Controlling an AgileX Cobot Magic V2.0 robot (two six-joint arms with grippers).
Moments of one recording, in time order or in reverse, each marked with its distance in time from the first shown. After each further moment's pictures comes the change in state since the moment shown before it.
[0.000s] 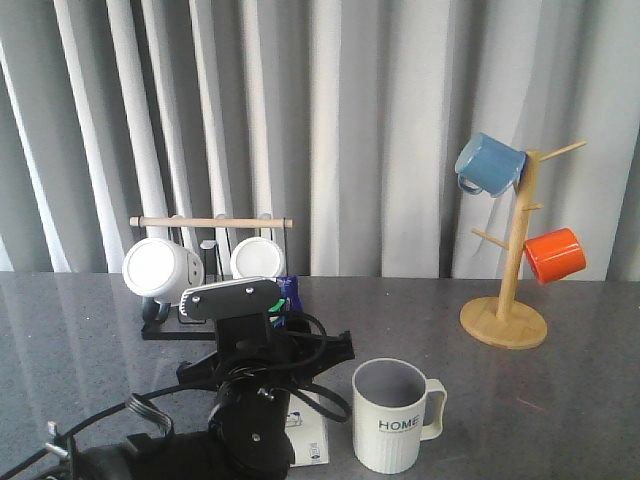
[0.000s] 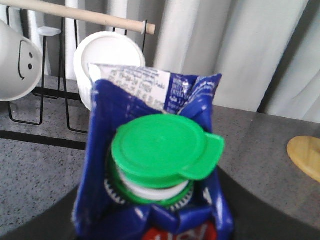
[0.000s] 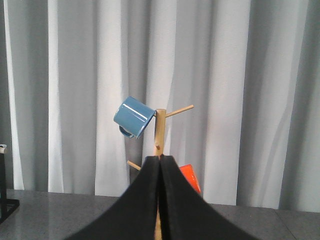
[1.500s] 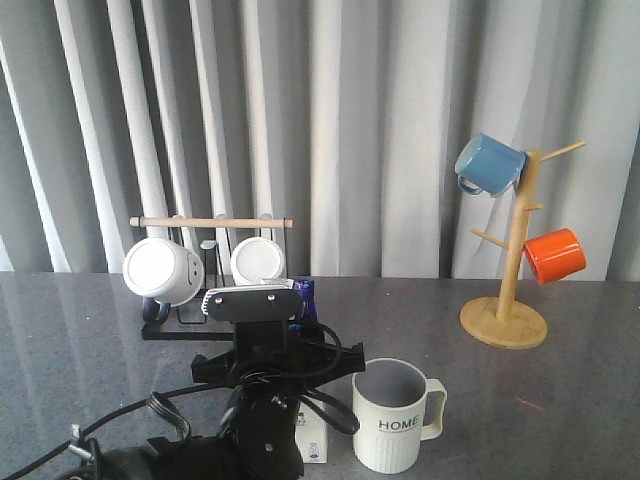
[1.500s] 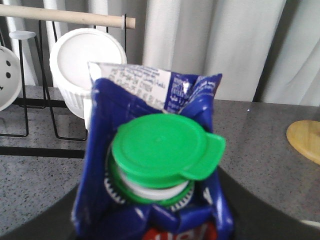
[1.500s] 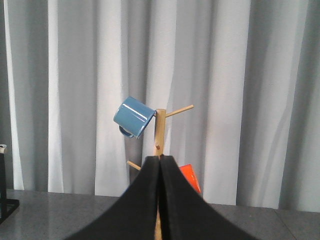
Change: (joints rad) left arm 0.000 0.048 -0.012 0.097 0.019 0.000; right arm 0.000 0.000 0.000 0.000 0.001 0.000
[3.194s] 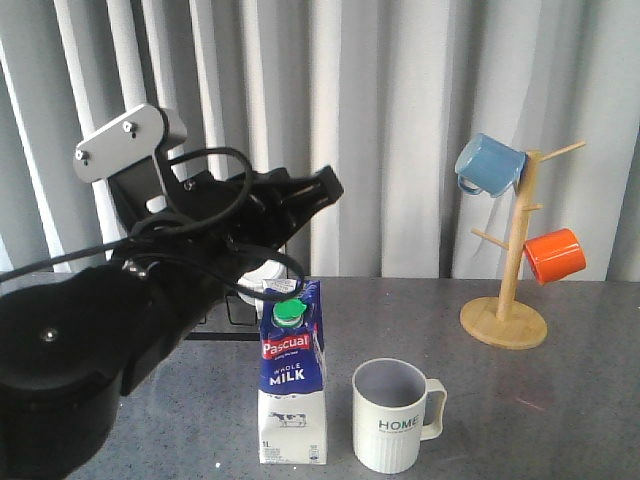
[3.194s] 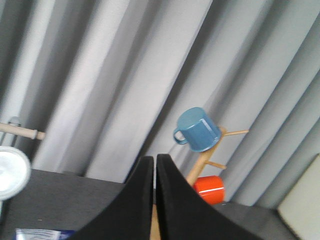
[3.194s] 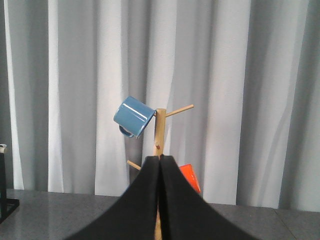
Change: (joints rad) left arm -0.010 -0.427 -0.027 0.017 0.287 -0.142; right arm 0.000 0.000 0.000 0.000 0.000 0.000
